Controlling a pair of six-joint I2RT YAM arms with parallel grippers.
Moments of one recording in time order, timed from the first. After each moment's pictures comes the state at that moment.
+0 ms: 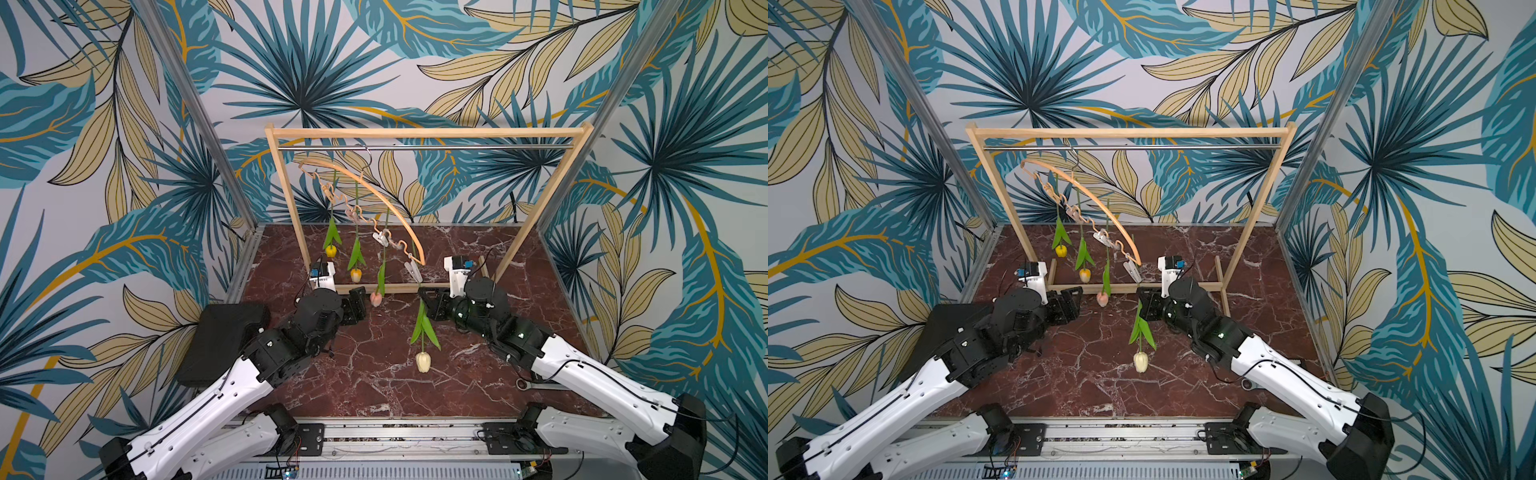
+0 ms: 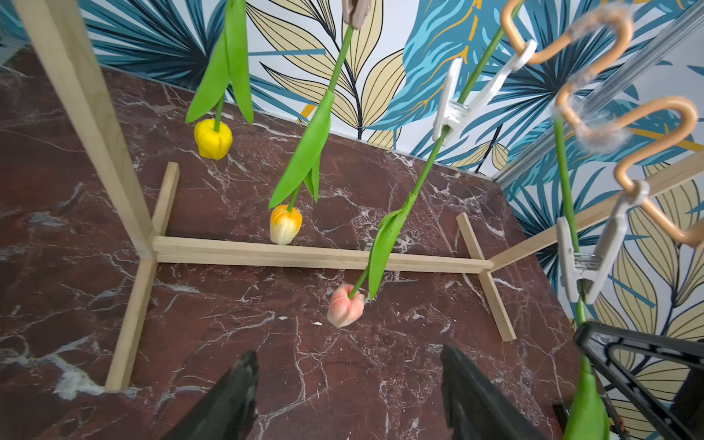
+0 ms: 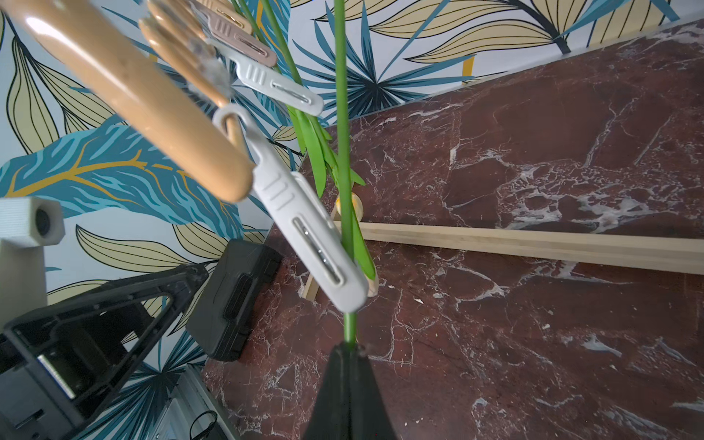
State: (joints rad) left arm -0.76 0.89 0.90 -0.50 -0.40 -0.69; right arm 0.77 1.10 0.91 -0.16 0.07 0.69
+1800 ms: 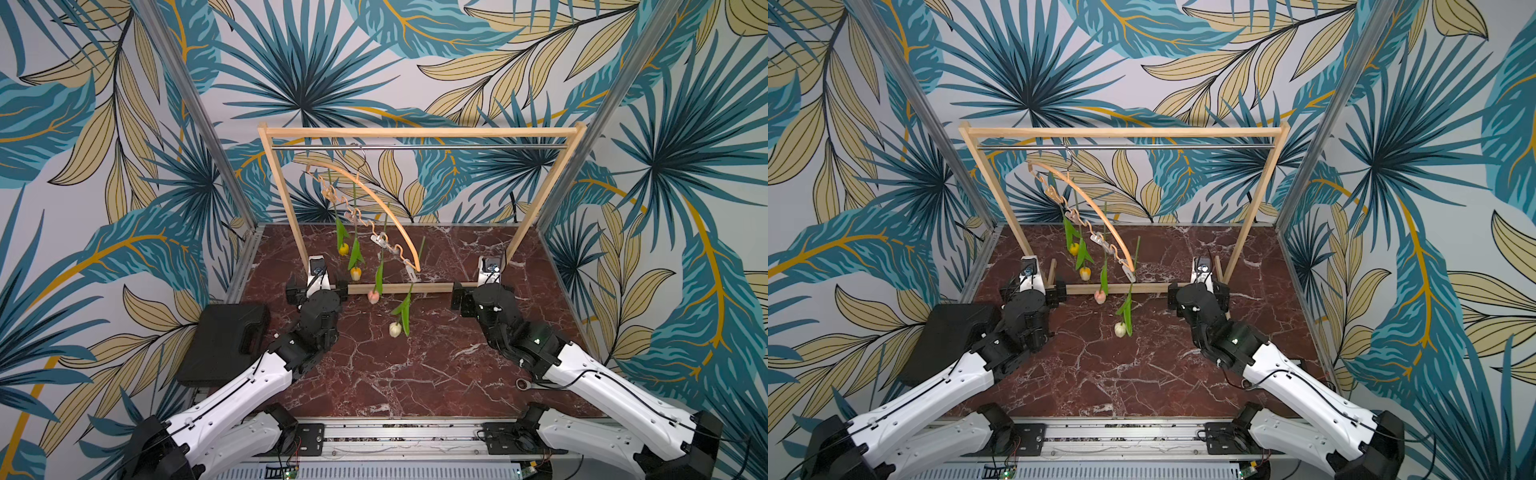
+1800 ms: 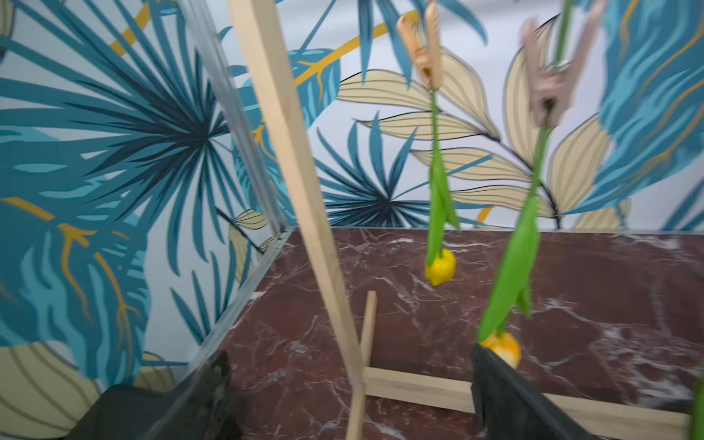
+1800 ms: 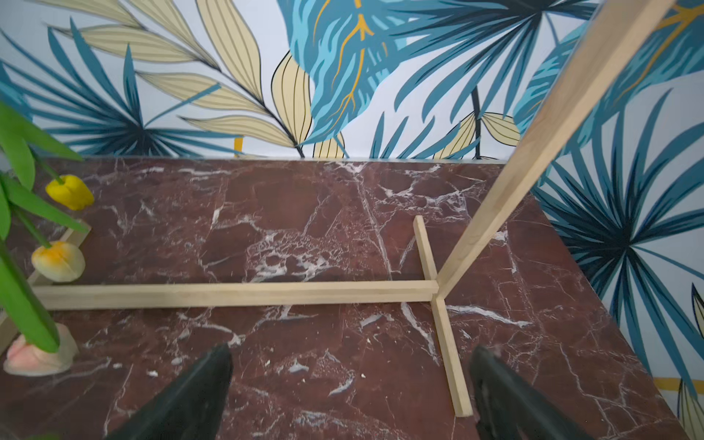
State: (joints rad) left arm -0.59 1.00 0.62 0.19 -0.94 -0.03; right arm 0.73 0.98 0.85 -0.32 0.76 0.34
